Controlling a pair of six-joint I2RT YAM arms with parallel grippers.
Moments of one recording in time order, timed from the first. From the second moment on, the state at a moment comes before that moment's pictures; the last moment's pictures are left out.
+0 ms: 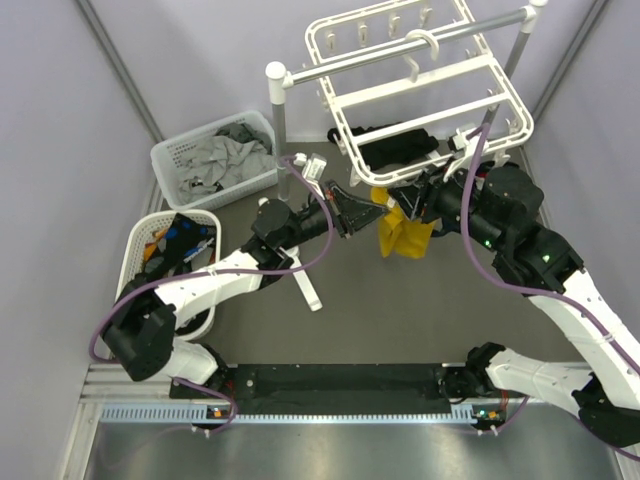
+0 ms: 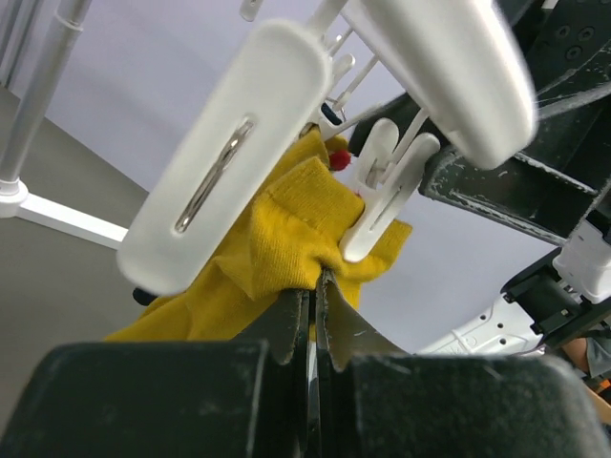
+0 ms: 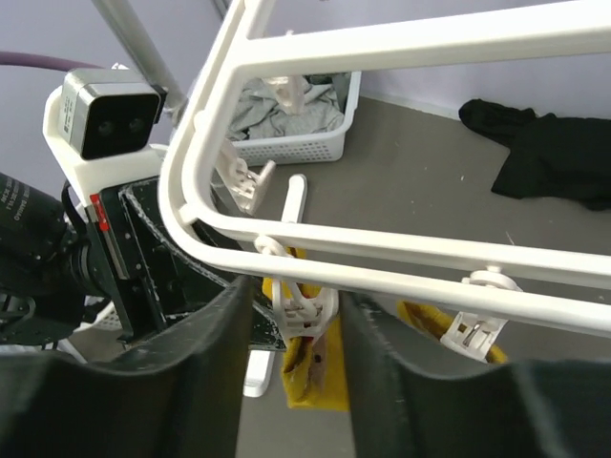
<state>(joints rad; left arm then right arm) -0.77 1.42 0.91 0.85 0.43 -0.84 0.67 0.97 1.33 -0.46 0.01 0.25</state>
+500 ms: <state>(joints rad) -0.79 1.38 0.92 0.70 0.44 -0.70 0.67 0.93 1.30 -0.46 0.13 0.24</state>
